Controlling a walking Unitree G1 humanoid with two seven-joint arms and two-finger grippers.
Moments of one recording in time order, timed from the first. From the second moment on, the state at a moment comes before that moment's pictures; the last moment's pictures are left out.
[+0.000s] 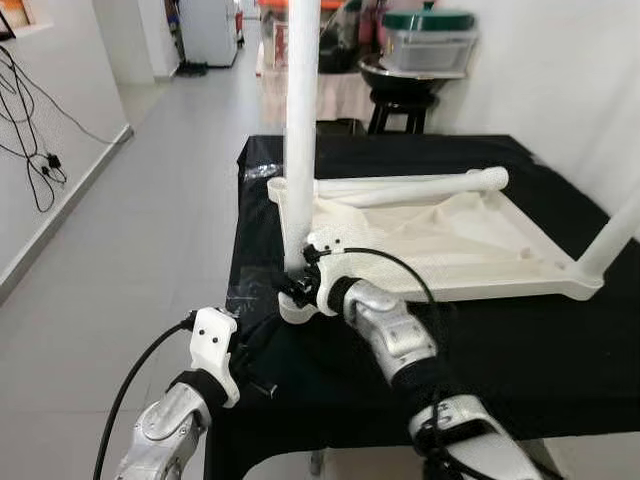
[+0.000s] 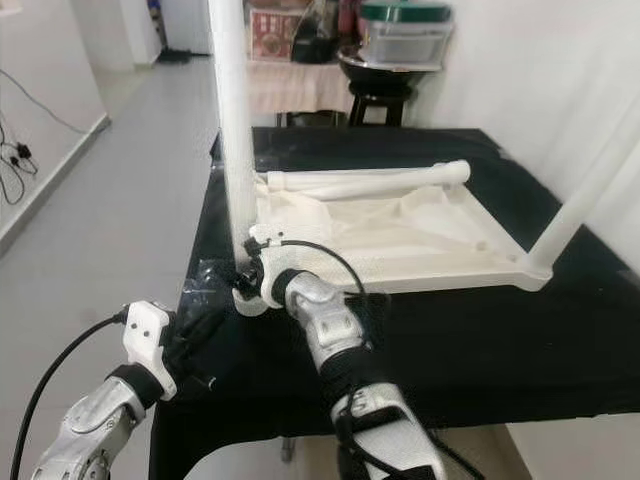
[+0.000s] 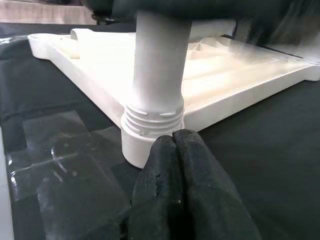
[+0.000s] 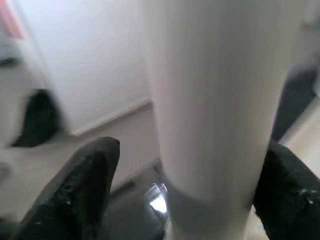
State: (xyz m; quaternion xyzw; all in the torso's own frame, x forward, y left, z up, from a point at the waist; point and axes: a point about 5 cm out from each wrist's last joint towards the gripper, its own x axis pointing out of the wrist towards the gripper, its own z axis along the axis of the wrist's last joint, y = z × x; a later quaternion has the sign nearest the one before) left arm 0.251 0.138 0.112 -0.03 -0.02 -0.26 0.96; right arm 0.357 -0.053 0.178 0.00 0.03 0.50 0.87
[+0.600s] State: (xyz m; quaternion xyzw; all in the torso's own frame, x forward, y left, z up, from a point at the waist) left arm 0.253 0.134 0.112 -0.01 -0.02 -0.26 0.97; right arm 0.376 -0.085 0.219 -0.04 0.03 0.64 0.76
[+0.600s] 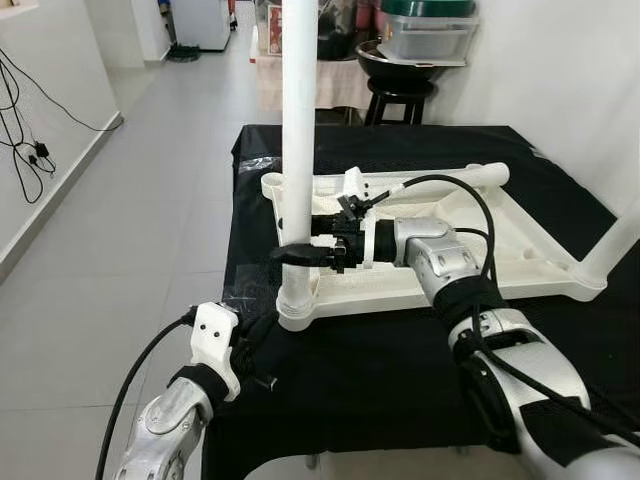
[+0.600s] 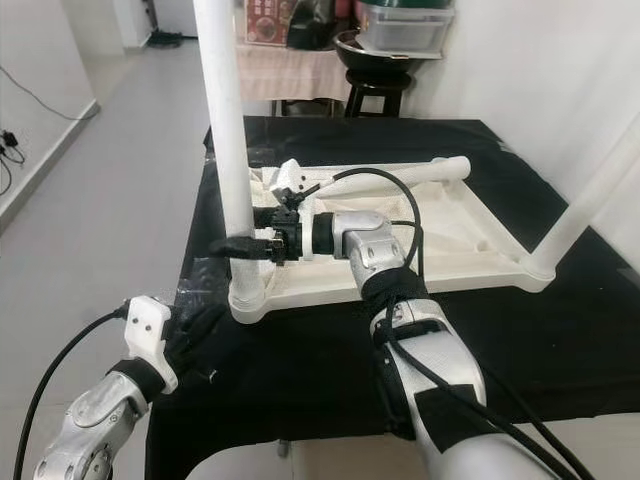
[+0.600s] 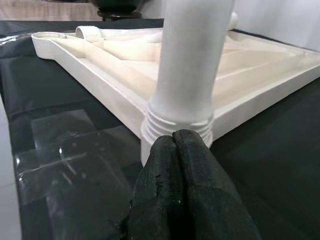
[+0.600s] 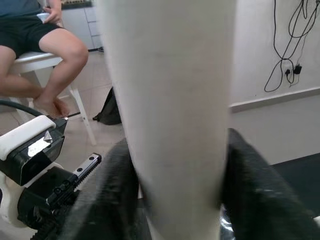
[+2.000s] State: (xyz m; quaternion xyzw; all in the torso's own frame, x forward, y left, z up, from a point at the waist) left arm 0.248 0.141 0.114 -0.03 -0.03 -0.24 0.97; right arm 0.351 -0.066 0.204 -0.03 -0.02 0.52 0.85
